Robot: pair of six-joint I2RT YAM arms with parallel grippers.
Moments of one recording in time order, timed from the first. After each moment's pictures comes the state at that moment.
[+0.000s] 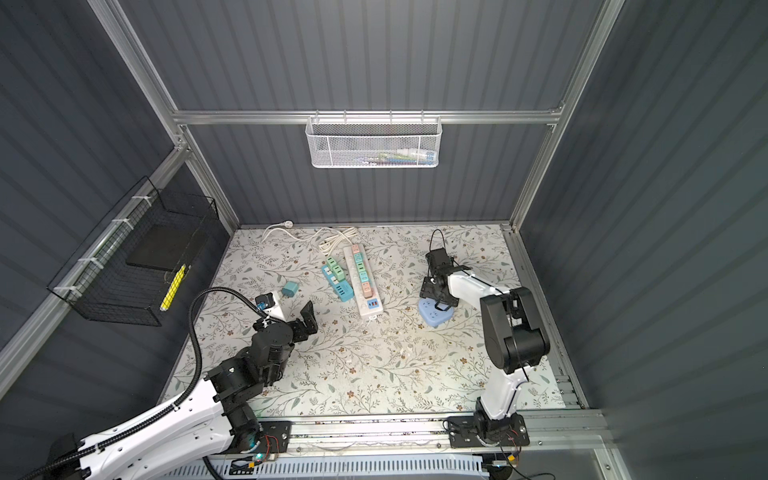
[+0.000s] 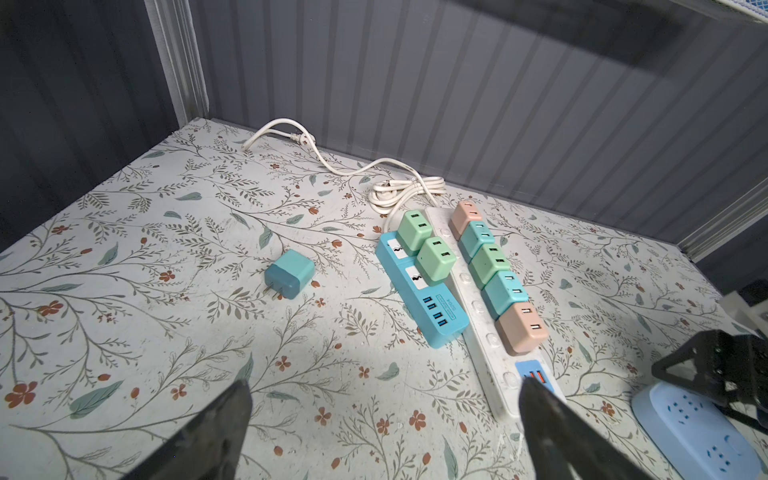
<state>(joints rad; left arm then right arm) -0.89 0.76 0.48 -0.15 -0.81 -0.57 0.29 1.75 1.06 -0.48 0.13 0.58</state>
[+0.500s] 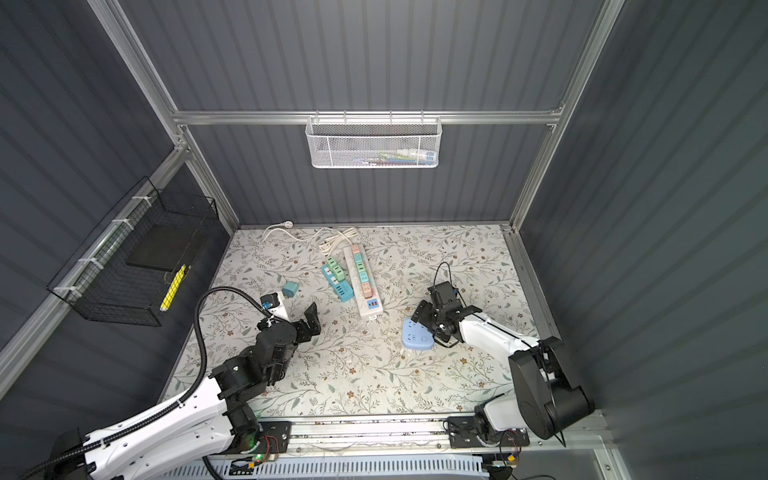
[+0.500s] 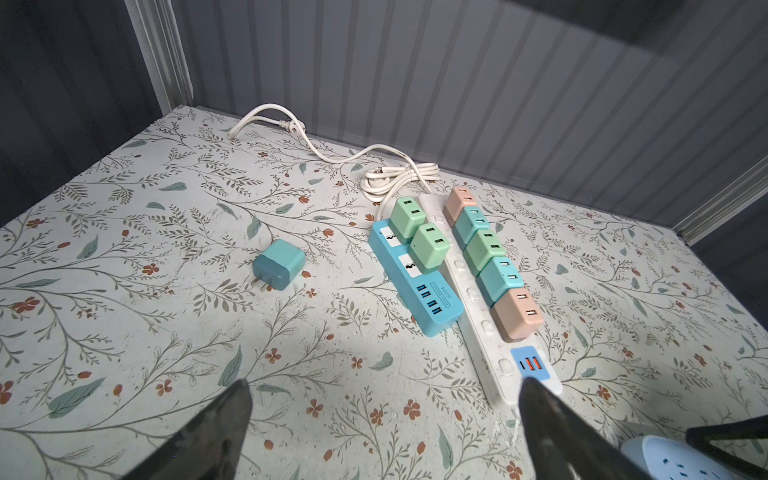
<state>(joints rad) -0.89 0.80 0.48 -0.14 -0.78 -0.58 0.41 1.39 0.68 -0.29 -0.08 0.92</state>
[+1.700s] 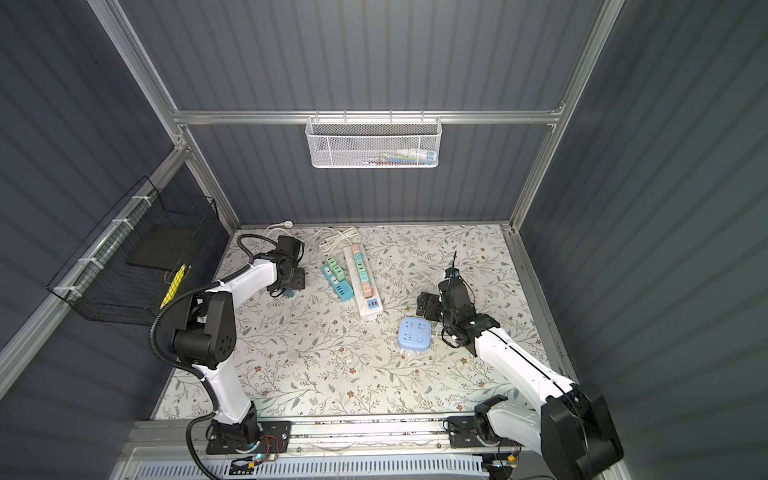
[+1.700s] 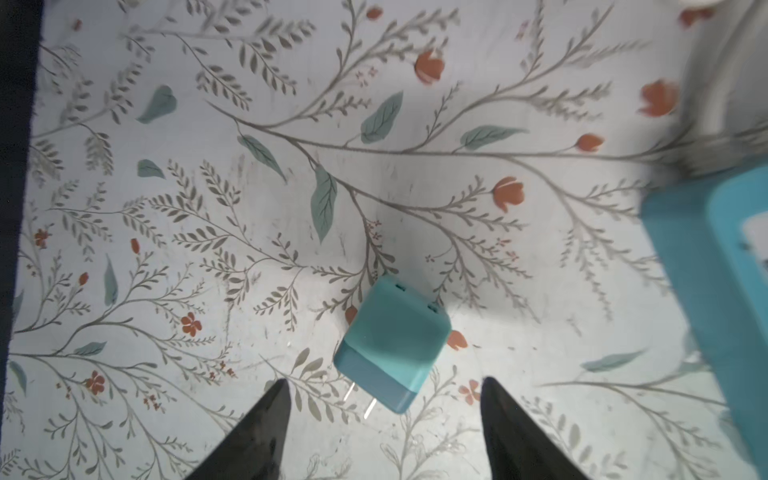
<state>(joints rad) -0.20 1.92 1.36 -0.65 -0.30 -0.23 0.41 1.15 0.64 -0.20 0.07 0.51</state>
